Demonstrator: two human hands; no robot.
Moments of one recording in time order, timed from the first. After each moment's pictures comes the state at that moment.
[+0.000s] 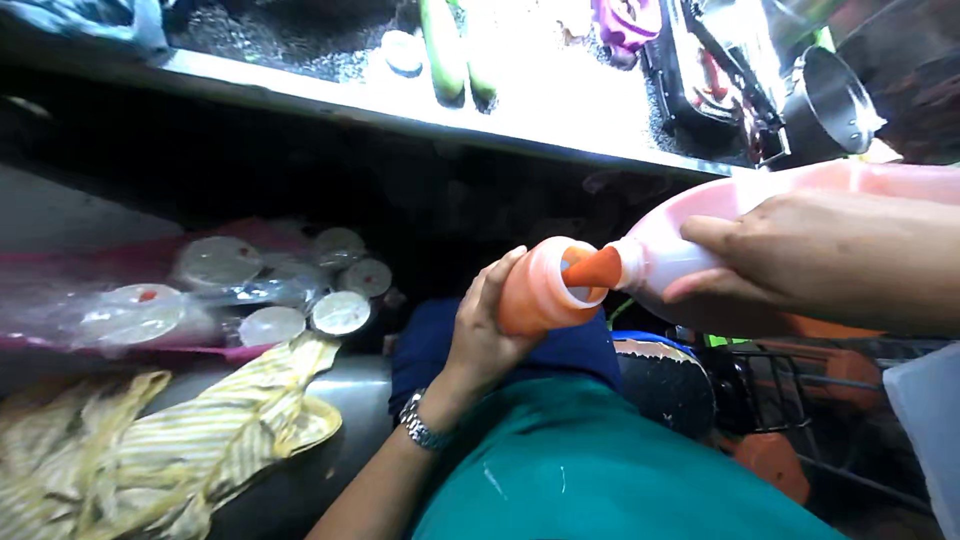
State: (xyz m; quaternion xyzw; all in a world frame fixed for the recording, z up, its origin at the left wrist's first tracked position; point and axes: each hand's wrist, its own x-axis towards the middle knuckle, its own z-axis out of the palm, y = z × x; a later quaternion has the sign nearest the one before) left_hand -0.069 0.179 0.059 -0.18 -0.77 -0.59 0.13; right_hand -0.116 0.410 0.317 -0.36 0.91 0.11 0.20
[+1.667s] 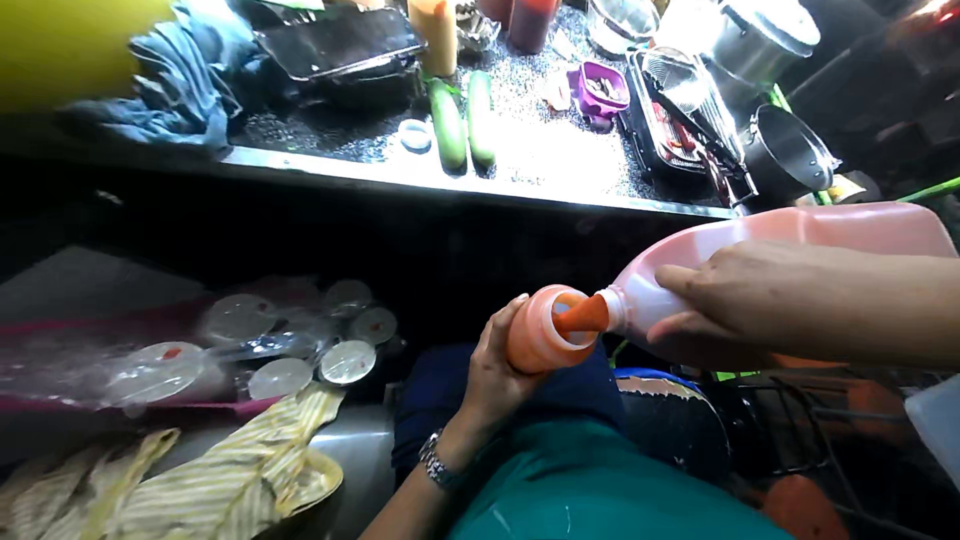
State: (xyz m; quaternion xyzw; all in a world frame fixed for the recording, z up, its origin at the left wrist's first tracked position) left_hand -0.068 0.191 0.049 -0.17 -0.74 -0.63 0.14; right_hand -0.109 0.402 0.326 -0.31 0.92 0.13 0.22
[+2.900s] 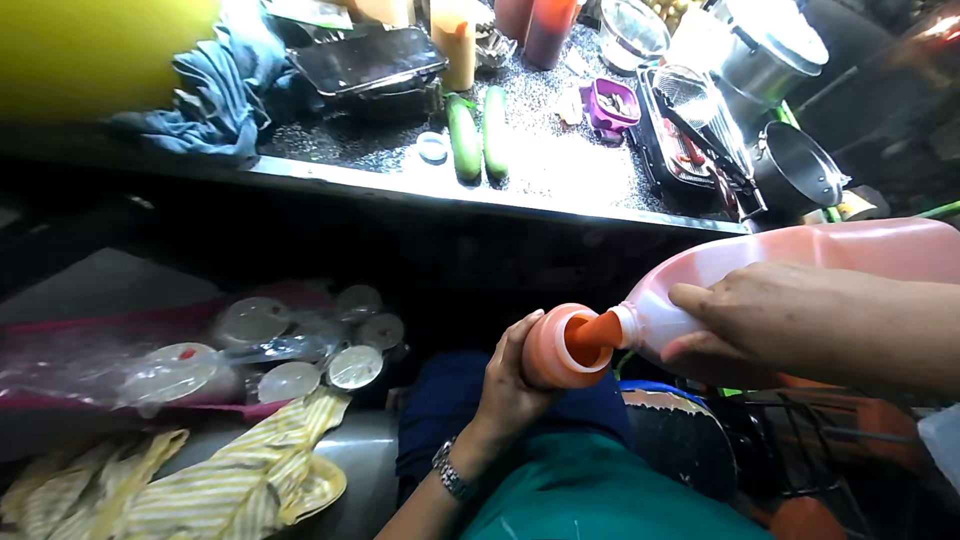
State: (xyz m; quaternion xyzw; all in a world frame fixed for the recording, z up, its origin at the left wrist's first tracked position) left_hand -0.069 0.198 0.044 -0.19 -0.71 -0.66 0.15; right_hand -0.110 0.401 0.323 -0.32 0.91 0.14 0.22
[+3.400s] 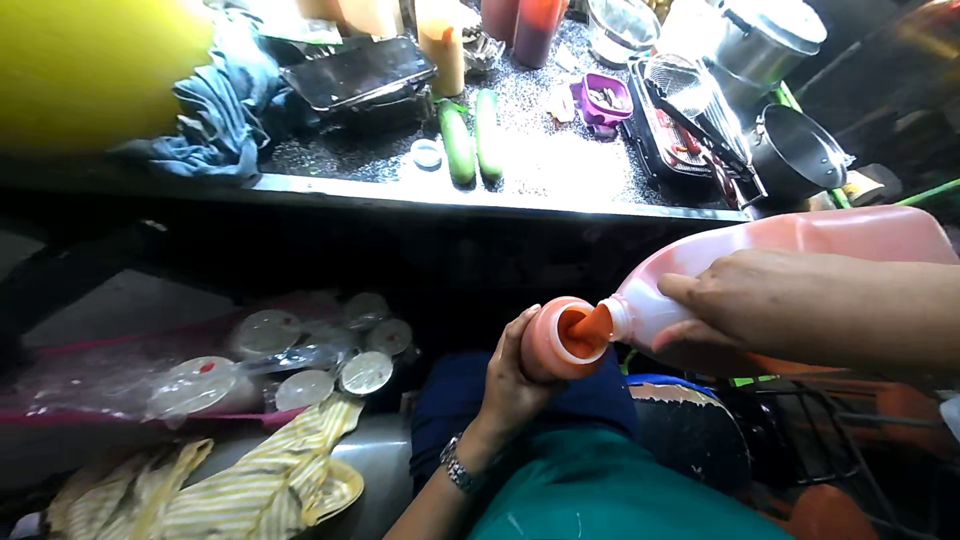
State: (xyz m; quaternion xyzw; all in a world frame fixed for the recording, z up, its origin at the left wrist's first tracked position) left_hand -0.072 0.195 0.049 -0.19 -0.71 -0.66 0.15; right_hand -0.111 0.401 0.323 -0.32 0.91 0.12 0.22
